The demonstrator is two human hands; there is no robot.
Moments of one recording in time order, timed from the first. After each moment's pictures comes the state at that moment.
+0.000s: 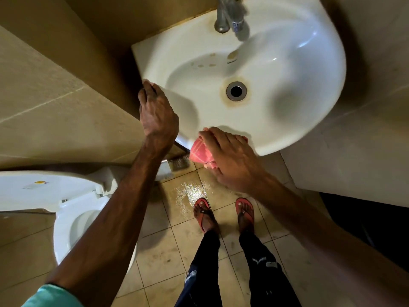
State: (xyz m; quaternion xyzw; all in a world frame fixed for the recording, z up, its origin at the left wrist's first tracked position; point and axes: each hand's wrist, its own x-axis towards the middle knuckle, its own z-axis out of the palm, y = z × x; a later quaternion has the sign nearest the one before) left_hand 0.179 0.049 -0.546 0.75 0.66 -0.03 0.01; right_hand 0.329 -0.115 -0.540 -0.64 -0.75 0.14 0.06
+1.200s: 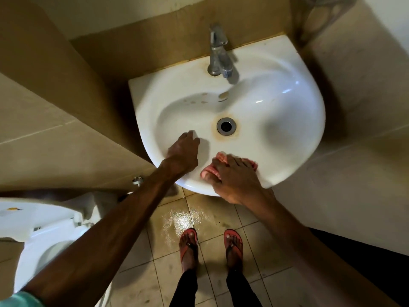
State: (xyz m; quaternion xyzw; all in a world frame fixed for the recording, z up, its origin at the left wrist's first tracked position) left_hand 0.231 0.042 -0.569 0.84 0.49 -0.18 0.19; right_hand 0.368 -0.077 -0.550 -0.70 -0.64 0.30 -0.06
